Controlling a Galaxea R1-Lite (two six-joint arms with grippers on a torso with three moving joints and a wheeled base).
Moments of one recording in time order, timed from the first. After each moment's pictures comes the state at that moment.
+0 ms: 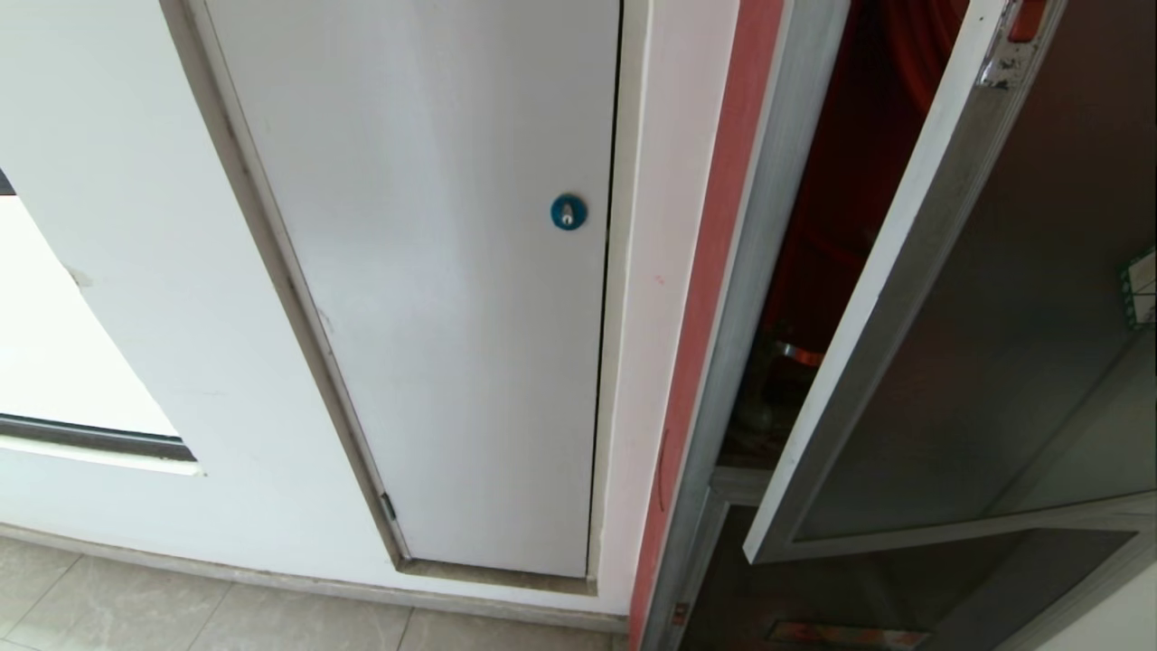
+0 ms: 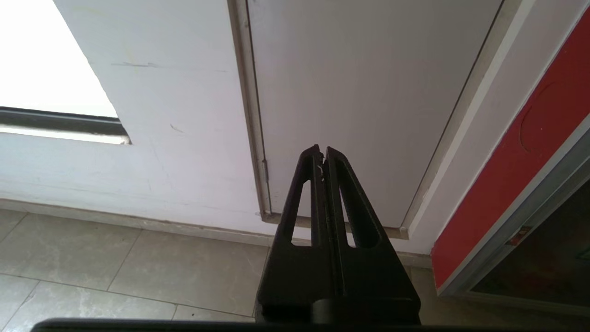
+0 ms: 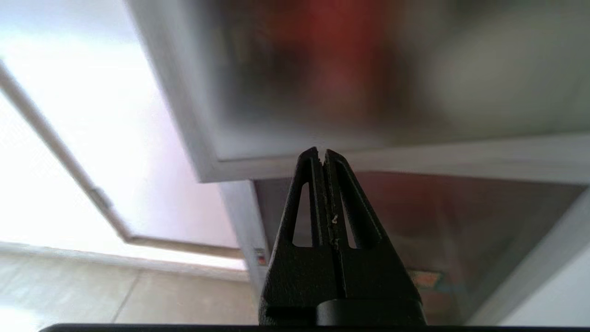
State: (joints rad) left arm 0.01 0.00 0.00 0.00 0.00 -0.02; right arm 0.00 0.11 -0.24 0.08 0.03 0.07
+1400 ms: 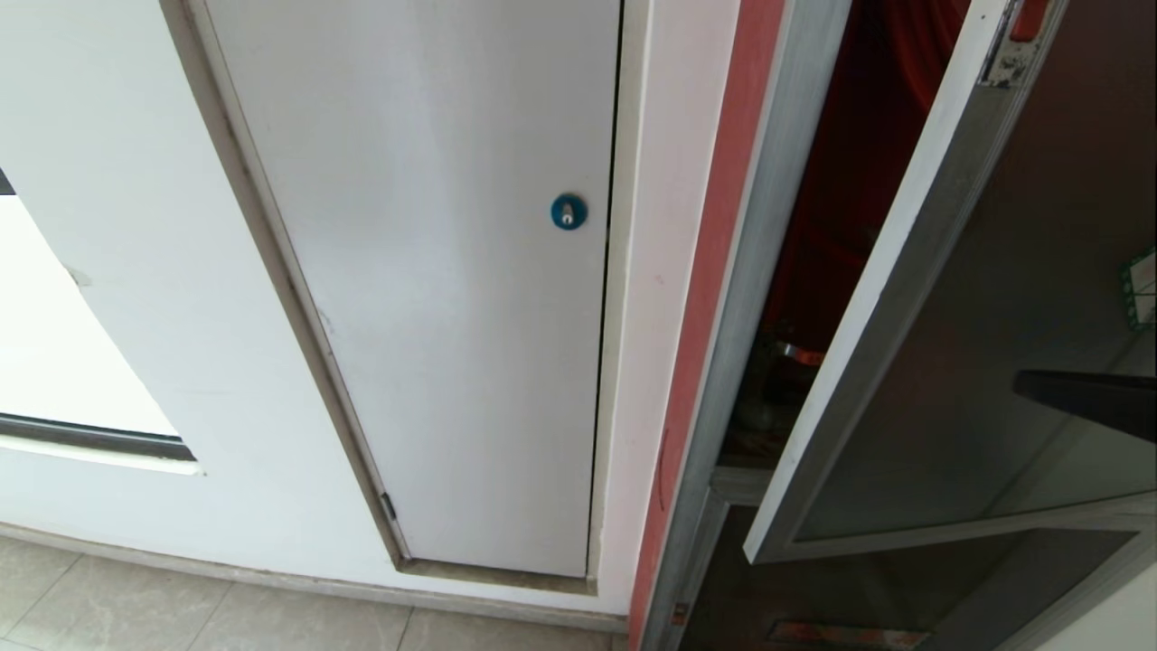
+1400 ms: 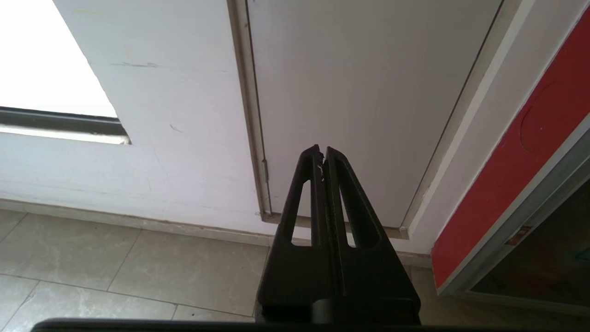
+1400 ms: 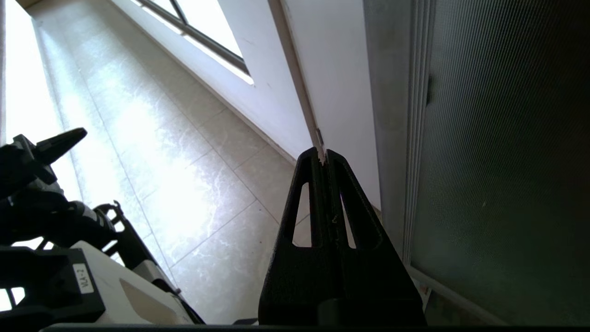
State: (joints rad) left arm 0.01 0.00 0.00 0.00 0.00 -0.02; right arm 0.01 1.00 -0.80 -0.06 0.79 0.08
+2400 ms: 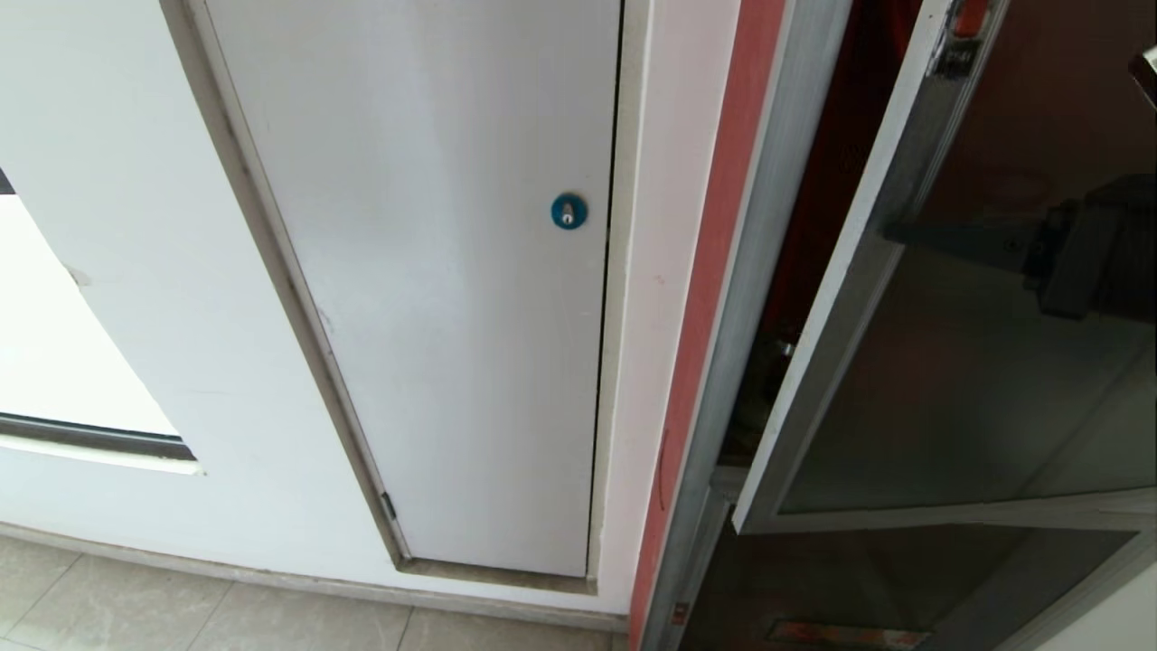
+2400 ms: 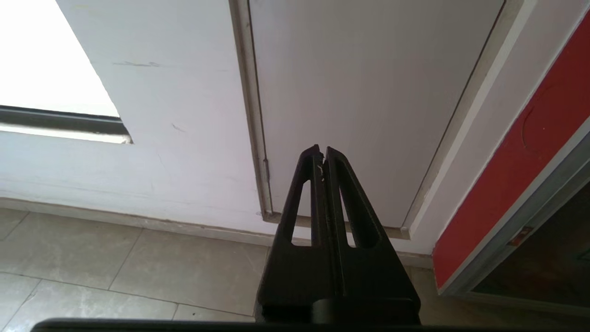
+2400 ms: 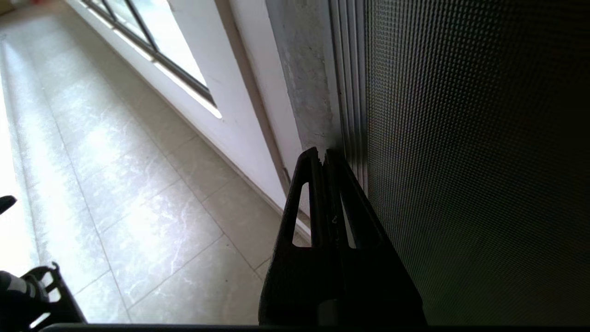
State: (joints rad) left arm 0.01 0.00 0.00 0.00 0.00 -0.02; right arm 0.11 1.32 -1.08 -0.19 0.61 0.08
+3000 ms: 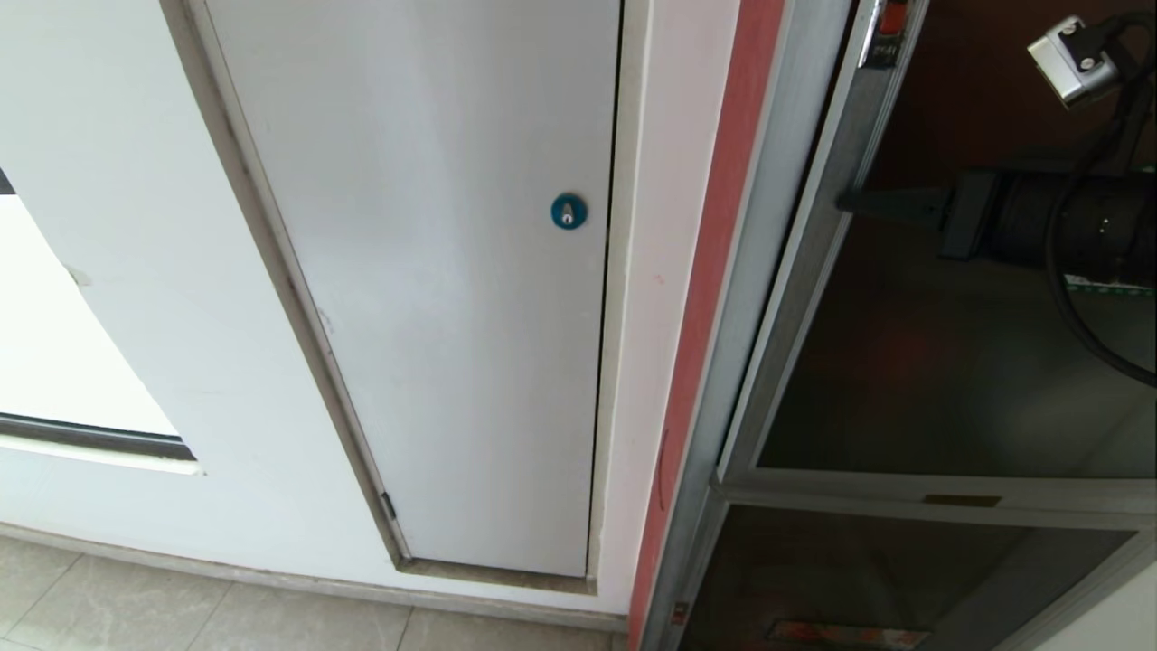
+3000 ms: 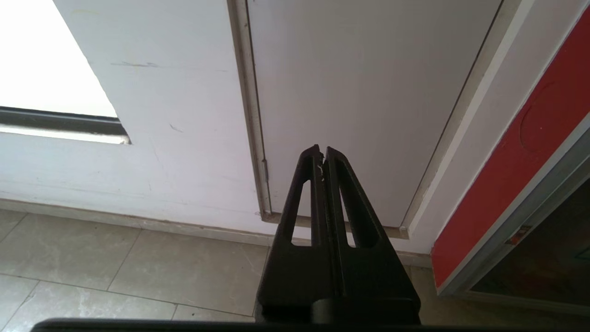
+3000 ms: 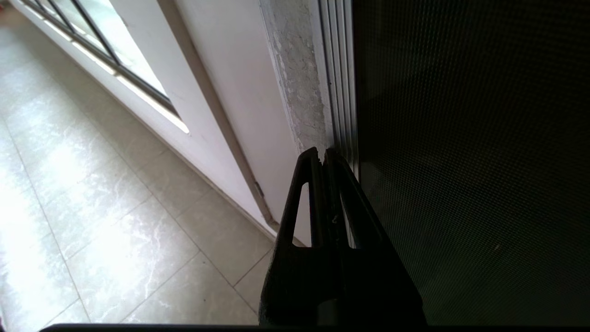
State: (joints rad) left arm 0.01 0.00 0.00 0.00 0.00 -0.02; right arm 0.11 1.50 -1.24 -0.19 0.51 0.08
